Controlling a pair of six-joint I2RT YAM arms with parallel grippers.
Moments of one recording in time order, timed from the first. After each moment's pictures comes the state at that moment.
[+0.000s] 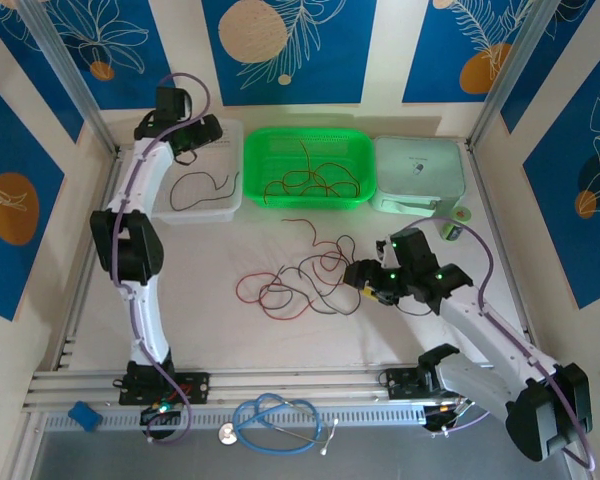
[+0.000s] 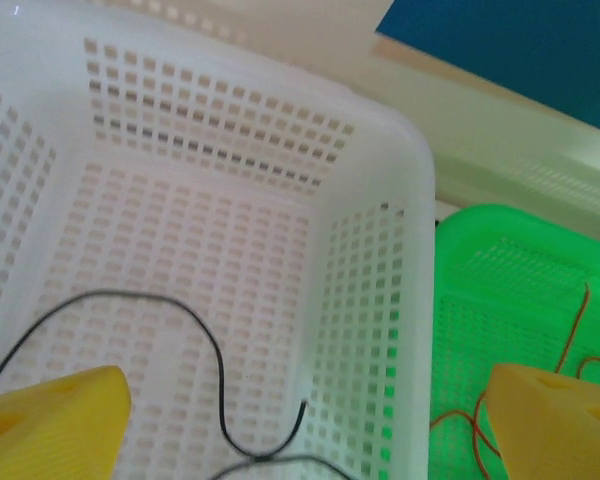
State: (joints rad) left arm -0.07 2.13 2.11 -0.74 0.07 -0.44; right arm 0.43 0.96 0.66 -0.66 -0.44 0.80
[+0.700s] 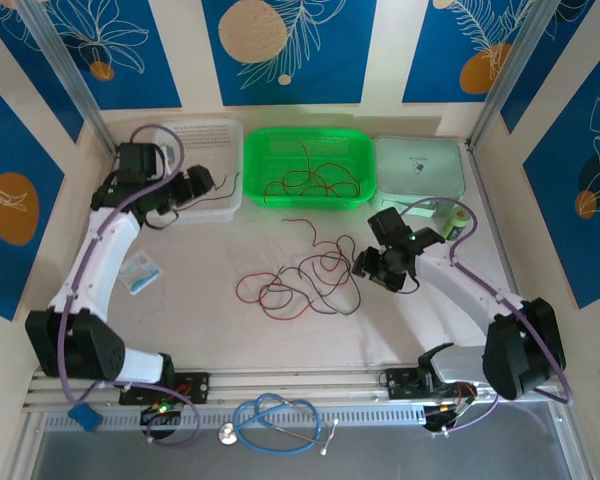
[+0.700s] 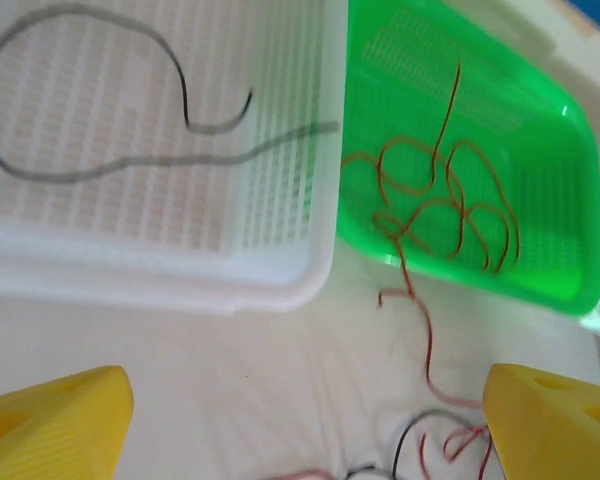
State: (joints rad) left arm -0.09 1.36 1.30 -0.73 0.27 -0.48; right arm 0.41 1.31 0.89 -0.88 -0.09 0.82
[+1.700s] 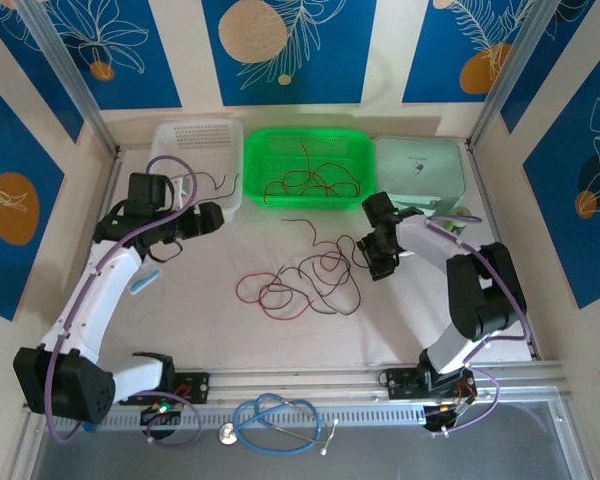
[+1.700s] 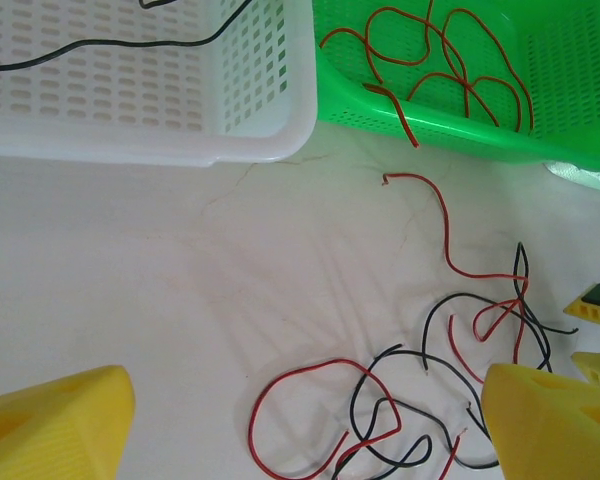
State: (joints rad) left arm -0.16 1.19 1.13 -0.78 0.28 -0.37; right arm 0.34 1.65 1.02 -0.77 -0.05 1.57
